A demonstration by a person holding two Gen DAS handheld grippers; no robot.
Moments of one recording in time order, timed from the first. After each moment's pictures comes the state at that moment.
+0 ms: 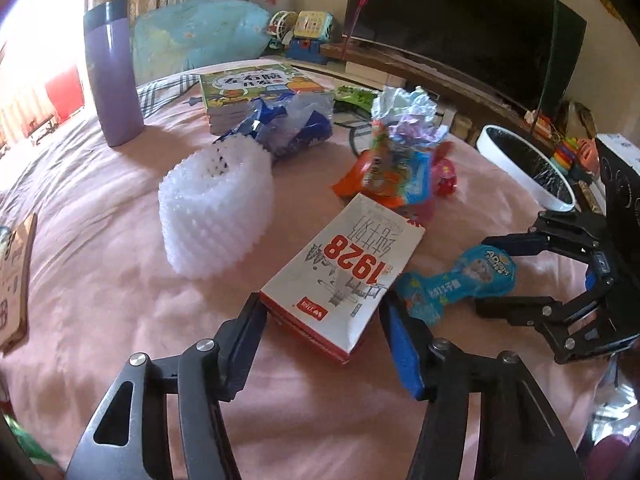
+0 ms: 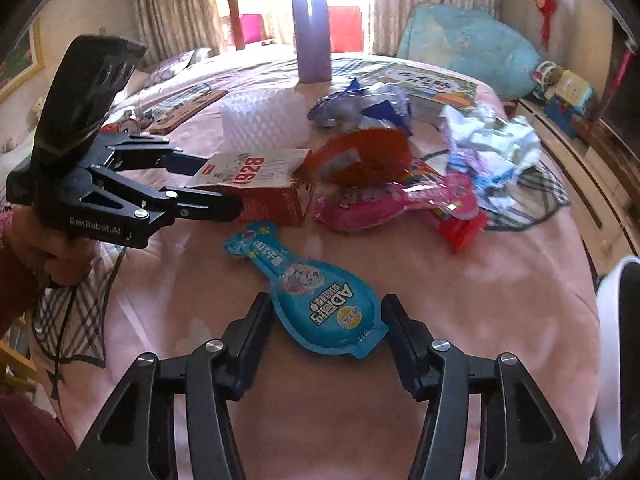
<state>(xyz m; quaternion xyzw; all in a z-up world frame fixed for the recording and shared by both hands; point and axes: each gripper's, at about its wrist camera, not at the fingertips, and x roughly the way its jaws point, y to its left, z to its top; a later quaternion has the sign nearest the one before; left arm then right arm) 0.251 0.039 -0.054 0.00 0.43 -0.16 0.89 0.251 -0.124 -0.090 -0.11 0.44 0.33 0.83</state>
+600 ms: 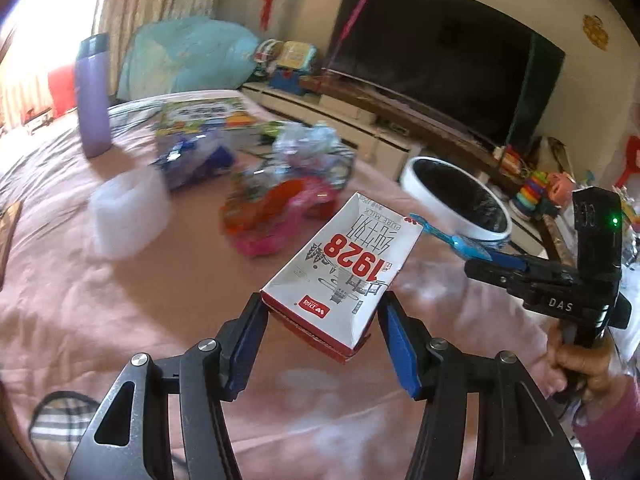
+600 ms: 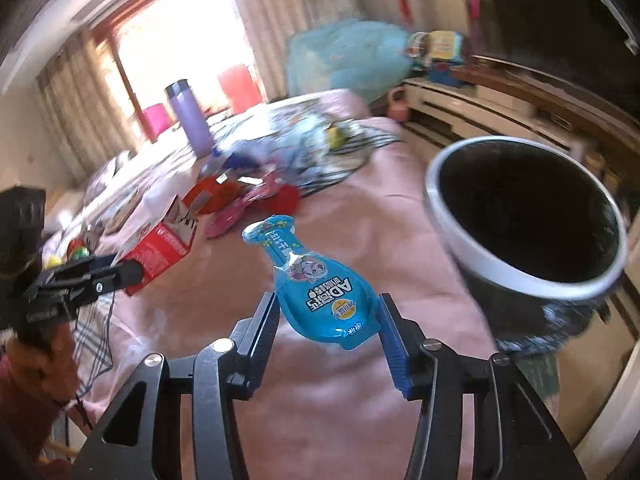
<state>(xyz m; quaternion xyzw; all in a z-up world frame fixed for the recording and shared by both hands) 0.184 -0.027 -0.020 -0.05 0.38 -0.19 0.90 0.221 -0.262 -0.064 0.07 0.42 0.18 0.89</state>
